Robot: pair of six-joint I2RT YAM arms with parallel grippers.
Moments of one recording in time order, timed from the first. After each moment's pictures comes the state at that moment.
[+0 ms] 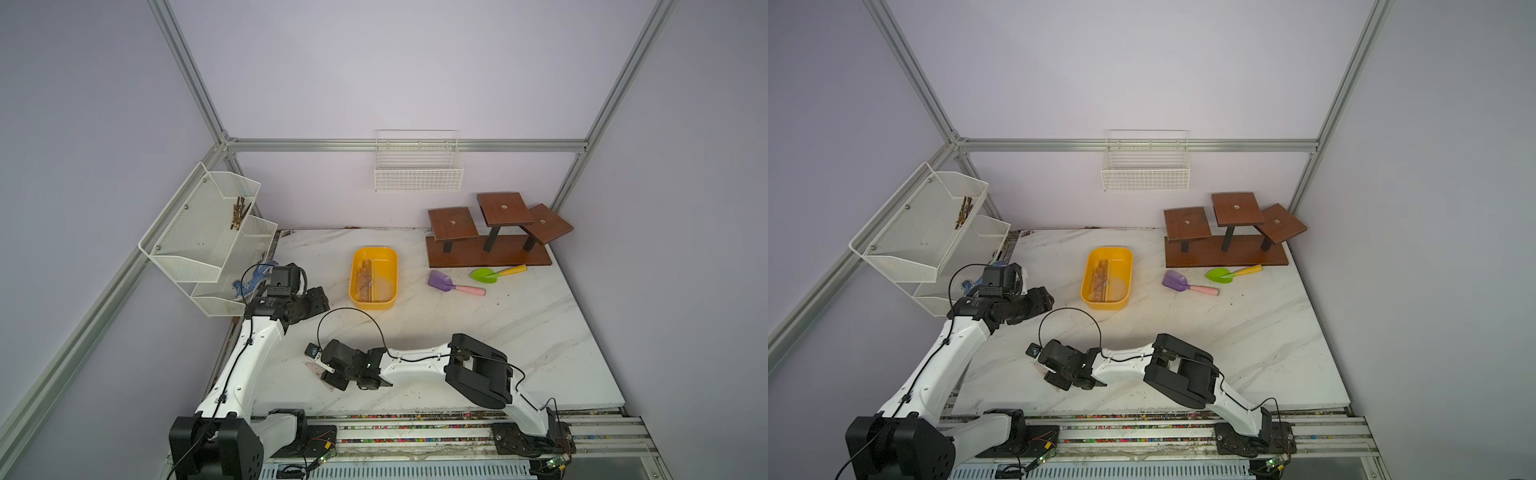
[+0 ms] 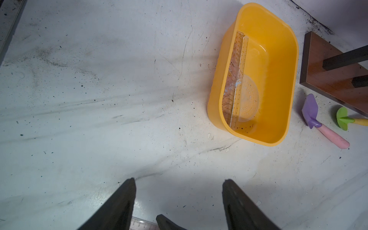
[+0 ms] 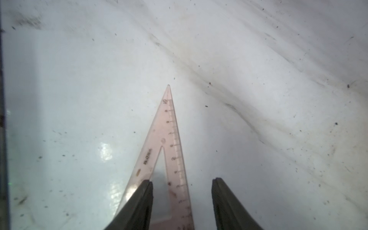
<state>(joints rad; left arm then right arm) -0.01 1.17 0.99 -0.75 0.11 -0.41 1.27 2.26 1.56 -0.10 0.15 -0.03</state>
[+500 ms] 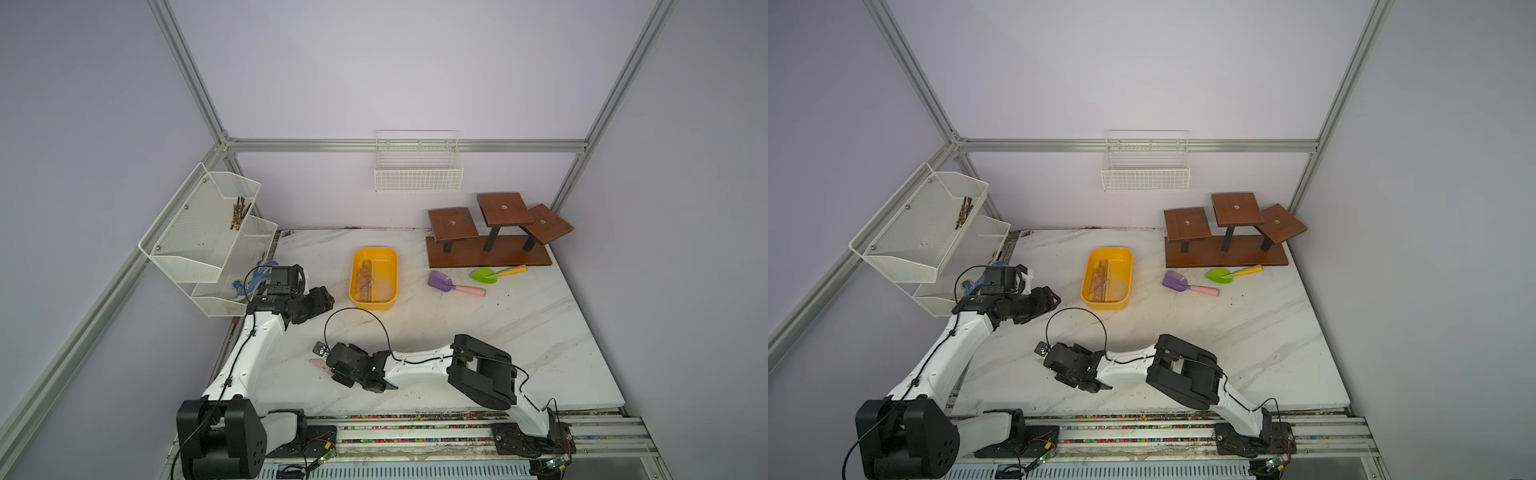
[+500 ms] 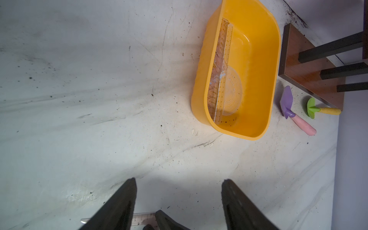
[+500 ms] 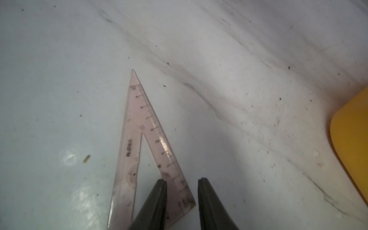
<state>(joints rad) 0.02 1.24 0.97 -0.69 0.29 -0.41 1.26 2.19 1.43 -0.06 0.32 -0.01</state>
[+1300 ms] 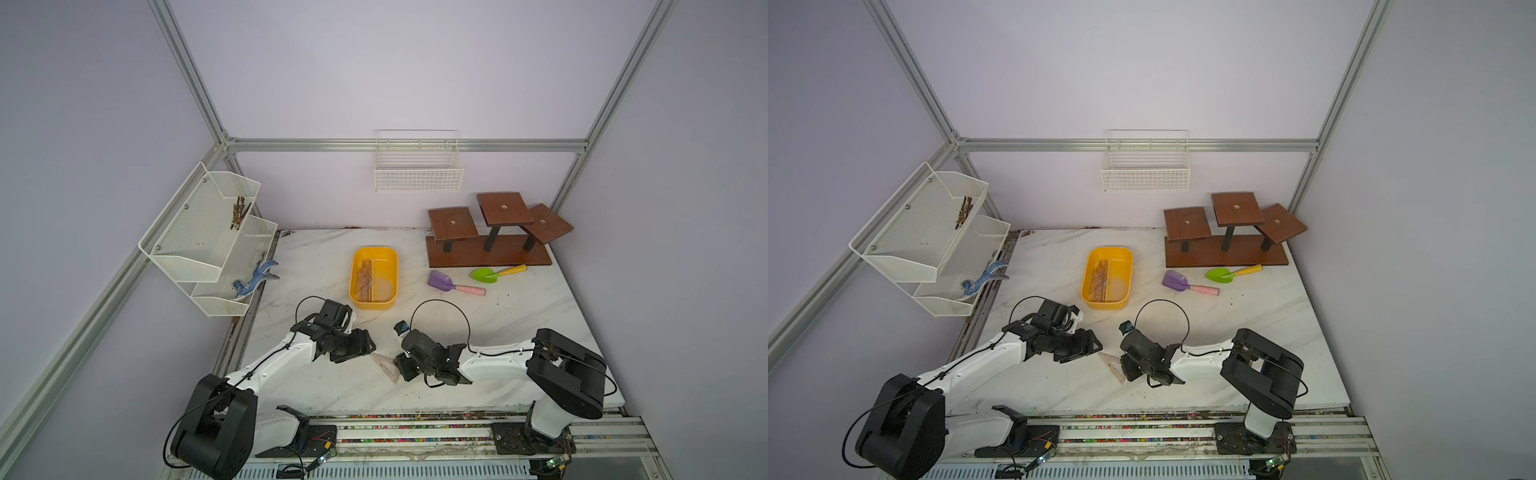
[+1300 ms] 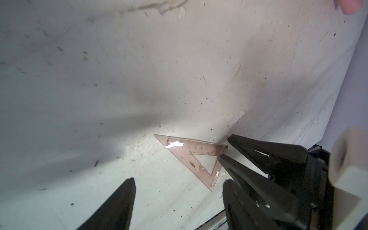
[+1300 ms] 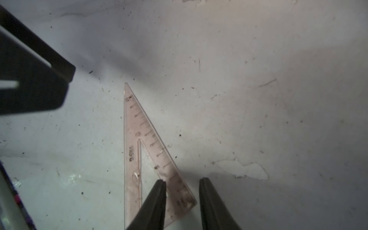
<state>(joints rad) -0.41 1.26 0.65 -0.52 0.39 -0.61 1.03 1.68 0.74 0.09 0.02 0.50</state>
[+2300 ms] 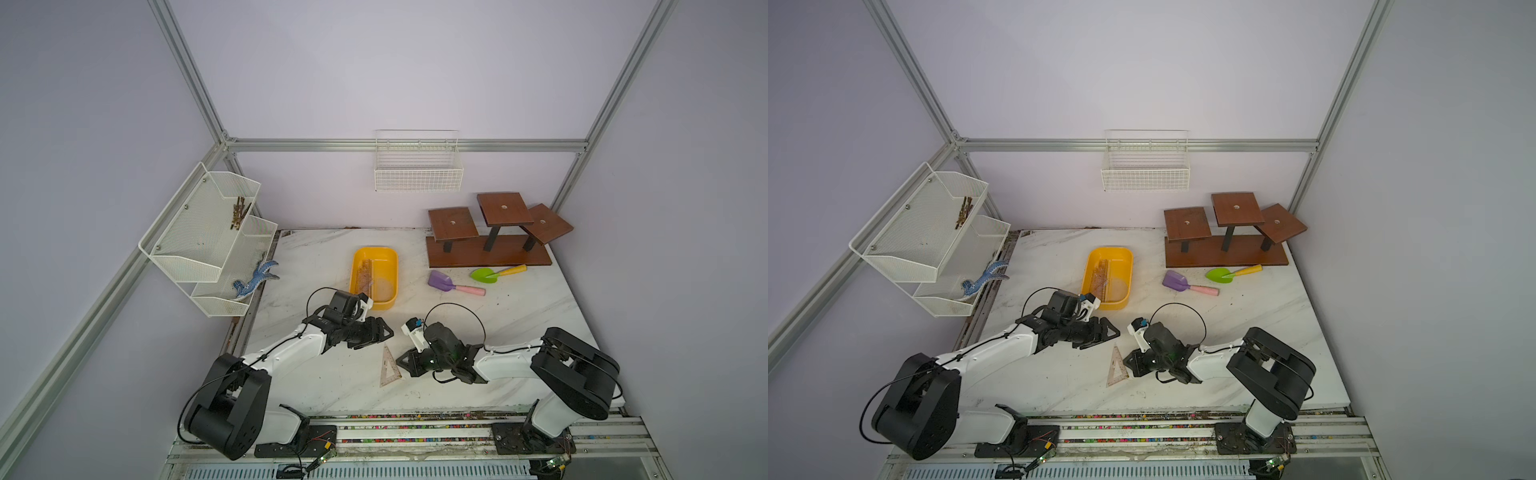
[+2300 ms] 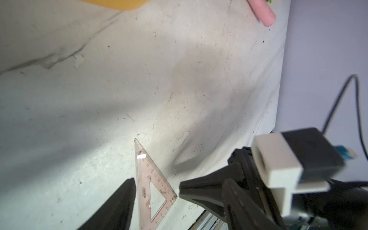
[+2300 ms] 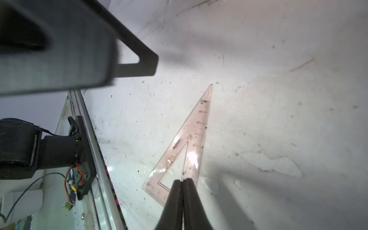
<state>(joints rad) -0.43 1.34 0.71 -0.31 0.54 -0.63 0.89 1.66 0.59 0.40 -0.36 0.61</state>
